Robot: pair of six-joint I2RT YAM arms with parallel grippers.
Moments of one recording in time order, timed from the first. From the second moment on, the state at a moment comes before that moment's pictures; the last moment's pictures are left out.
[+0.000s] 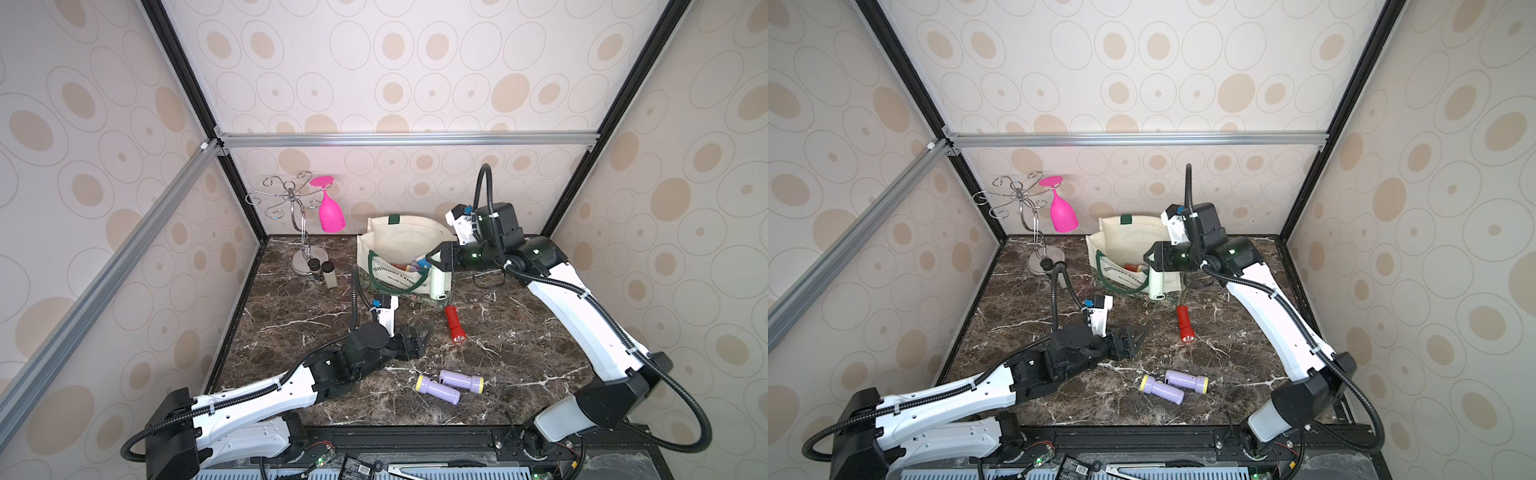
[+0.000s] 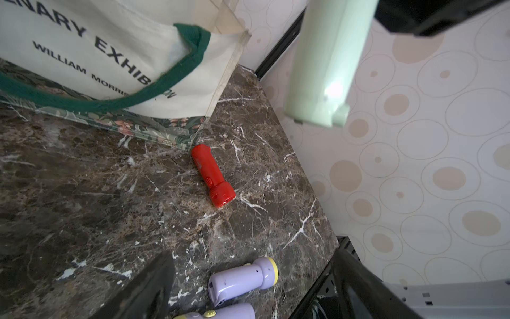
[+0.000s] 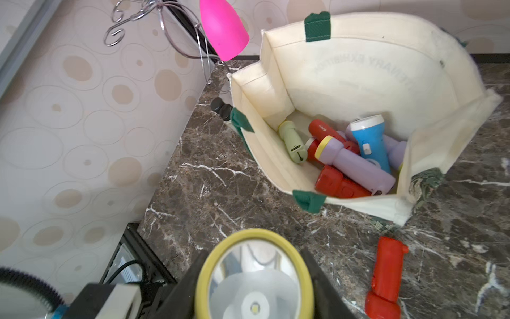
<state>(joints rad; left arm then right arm) -1.06 1.07 0.72 -0.01 -0.19 -0.82 0.52 1.59 1.83 -0.90 -0.27 0.37</state>
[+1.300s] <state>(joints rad) -1.06 0.91 0.75 -0.29 -0.18 -0.83 0.51 2.34 2.55 -1.08 0.05 0.12</state>
